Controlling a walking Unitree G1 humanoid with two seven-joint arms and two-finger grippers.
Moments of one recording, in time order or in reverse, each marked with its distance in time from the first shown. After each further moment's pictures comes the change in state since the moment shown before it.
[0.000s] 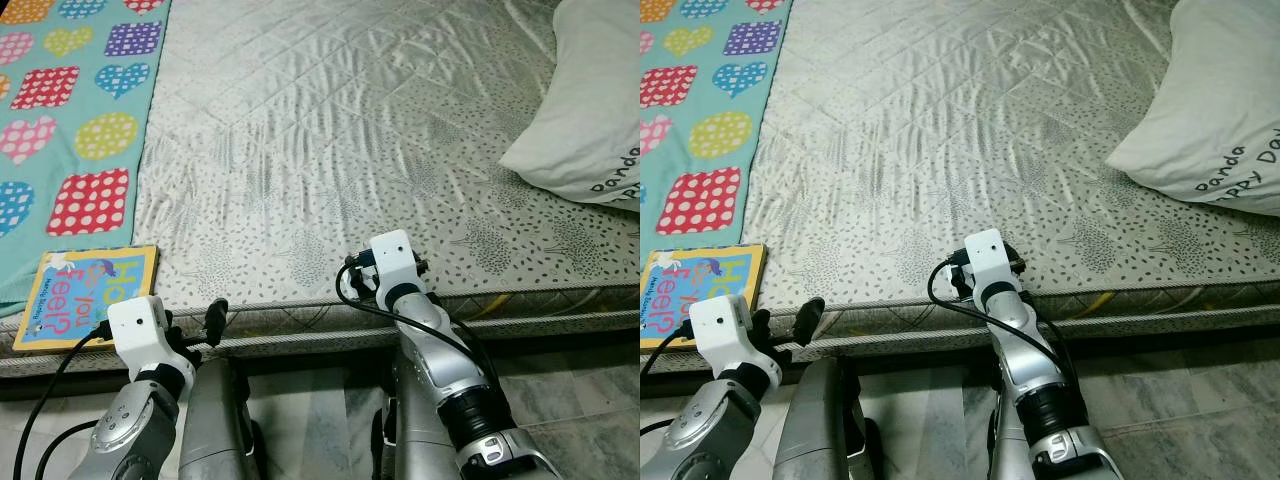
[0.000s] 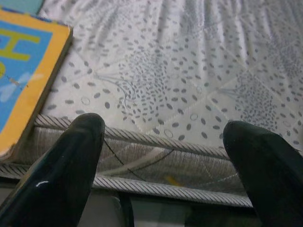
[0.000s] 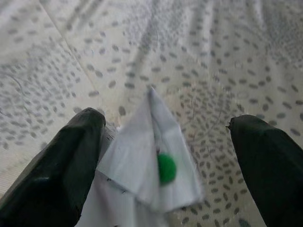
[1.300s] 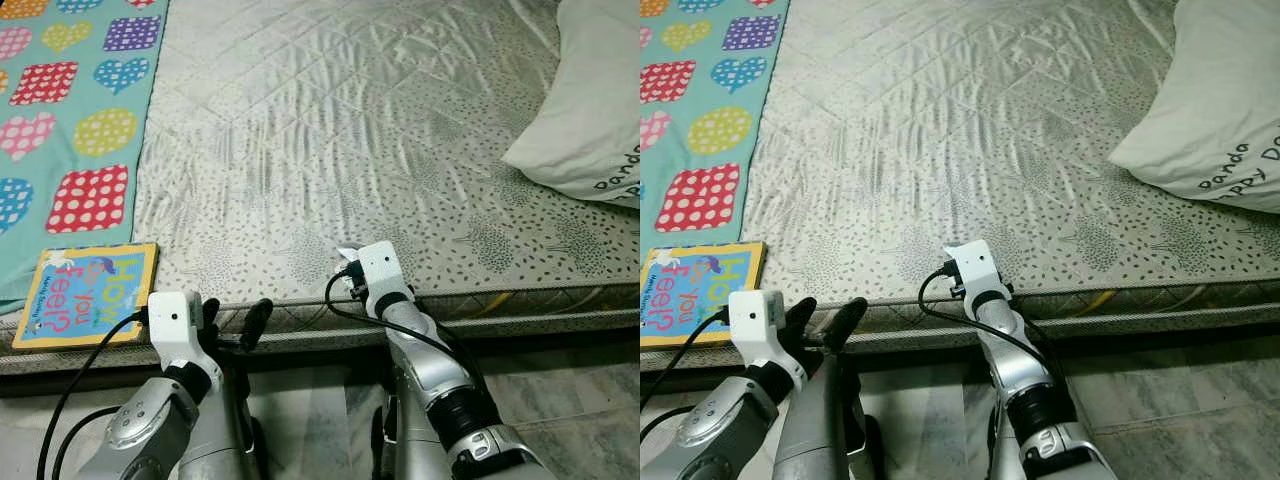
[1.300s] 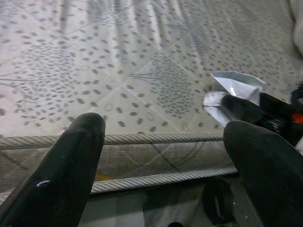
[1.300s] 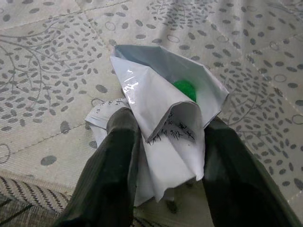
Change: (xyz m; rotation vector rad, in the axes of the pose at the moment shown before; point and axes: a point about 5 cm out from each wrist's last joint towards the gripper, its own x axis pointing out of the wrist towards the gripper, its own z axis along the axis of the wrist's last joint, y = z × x) left arm -0.004 -0.034 -0.003 0.031 0.049 -0.317; right arm 0.004 0.012 -0.007 -0.012 0.013 0.033
